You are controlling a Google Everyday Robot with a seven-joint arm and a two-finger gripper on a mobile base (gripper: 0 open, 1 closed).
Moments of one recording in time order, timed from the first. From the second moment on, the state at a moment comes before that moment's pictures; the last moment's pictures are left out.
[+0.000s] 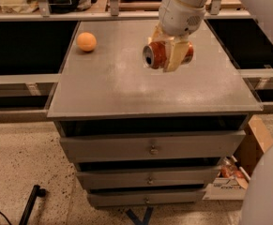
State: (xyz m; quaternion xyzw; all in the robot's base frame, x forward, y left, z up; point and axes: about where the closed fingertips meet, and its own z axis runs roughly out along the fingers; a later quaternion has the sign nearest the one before) arm 0.587 -0.080 0.927 -0.84 0.53 0.04 0.11
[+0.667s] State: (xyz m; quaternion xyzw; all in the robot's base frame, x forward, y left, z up) arm 0.602 -0.067 0.930 -0.84 0.53 0.03 0.15
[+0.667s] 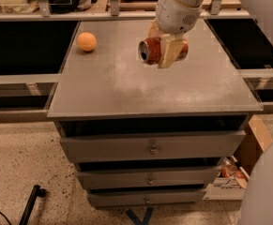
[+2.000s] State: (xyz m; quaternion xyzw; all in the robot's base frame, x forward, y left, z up) arm 0.623 -0.077 0.910 -0.74 0.45 0.23 0.44
